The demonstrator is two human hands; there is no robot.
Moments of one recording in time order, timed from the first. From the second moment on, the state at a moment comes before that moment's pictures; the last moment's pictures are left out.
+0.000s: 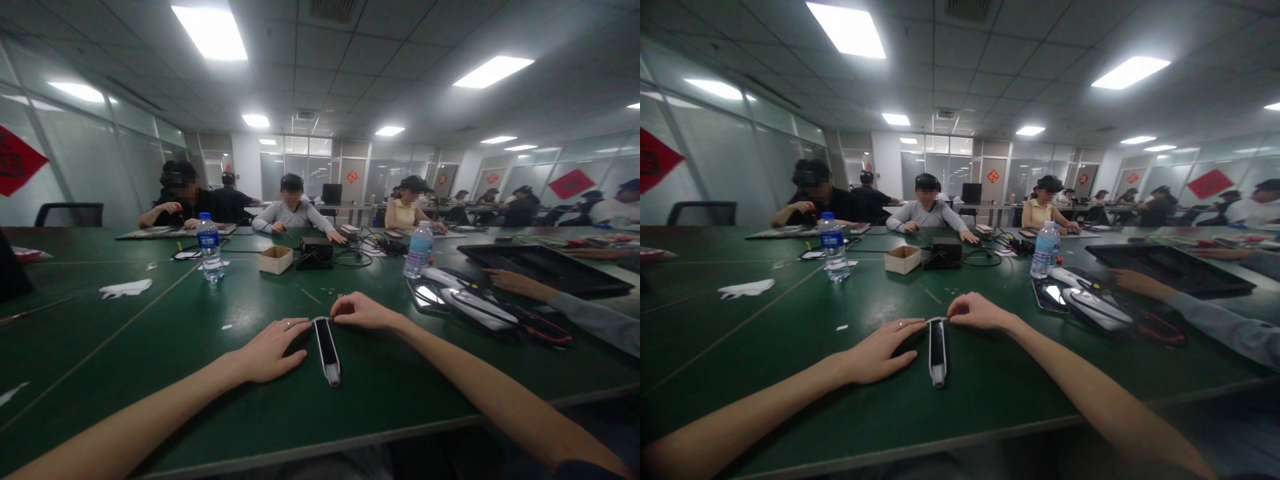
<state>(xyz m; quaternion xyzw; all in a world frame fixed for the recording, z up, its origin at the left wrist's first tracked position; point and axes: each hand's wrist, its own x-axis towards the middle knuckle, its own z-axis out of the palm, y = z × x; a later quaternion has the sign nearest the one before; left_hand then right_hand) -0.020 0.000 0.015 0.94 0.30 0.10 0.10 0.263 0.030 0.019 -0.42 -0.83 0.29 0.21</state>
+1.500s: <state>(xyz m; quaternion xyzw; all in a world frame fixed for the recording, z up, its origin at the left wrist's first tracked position) -0.021 -0.002 0.016 0.94 0.30 0.10 0.10 0.300 0.055 0.012 -0.53 -0.80 0.02 0.27</state>
